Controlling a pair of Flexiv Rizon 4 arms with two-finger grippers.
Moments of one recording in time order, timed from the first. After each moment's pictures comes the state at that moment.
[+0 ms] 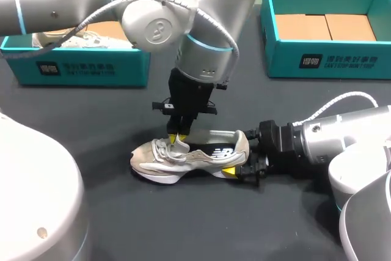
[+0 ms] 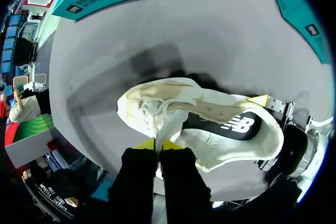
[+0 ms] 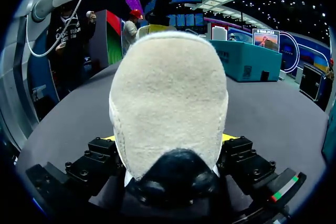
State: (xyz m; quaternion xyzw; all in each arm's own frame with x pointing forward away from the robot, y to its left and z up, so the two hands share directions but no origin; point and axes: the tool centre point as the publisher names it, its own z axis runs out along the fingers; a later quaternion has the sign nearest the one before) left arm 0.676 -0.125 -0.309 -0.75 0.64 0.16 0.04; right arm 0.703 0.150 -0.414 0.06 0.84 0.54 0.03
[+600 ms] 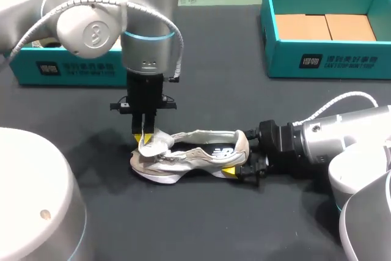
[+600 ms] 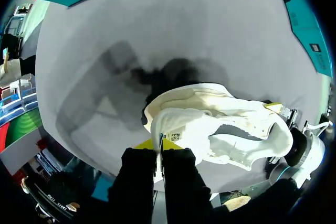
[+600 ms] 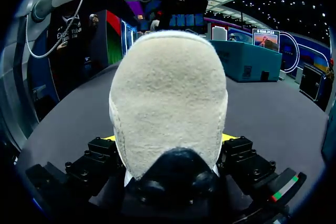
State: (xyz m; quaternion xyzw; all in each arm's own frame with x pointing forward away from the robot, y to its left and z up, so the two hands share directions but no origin) left arm 0.683 -0.053 -0.321 -0.76 0.64 0.14 -0.04; right arm 0.703 0.150 -0.414 0.06 0.84 0.54 0.03
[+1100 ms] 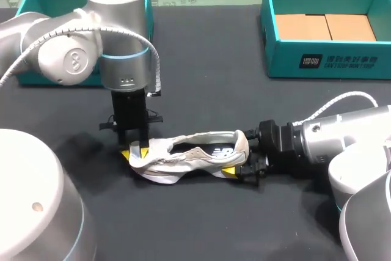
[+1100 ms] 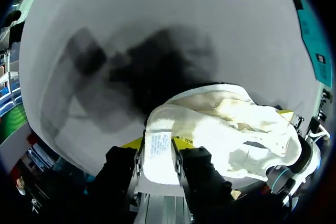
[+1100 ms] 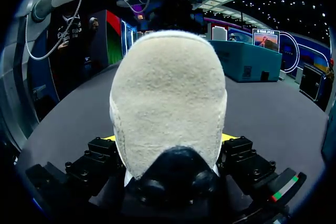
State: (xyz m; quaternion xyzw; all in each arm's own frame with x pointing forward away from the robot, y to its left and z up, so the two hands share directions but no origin) left arm 0.674 -0.035 -0.369 -0.77 0.62 0.13 -0.10; right arm 0.703 0.150 -0.414 0.06 0.84 0.54 0.03
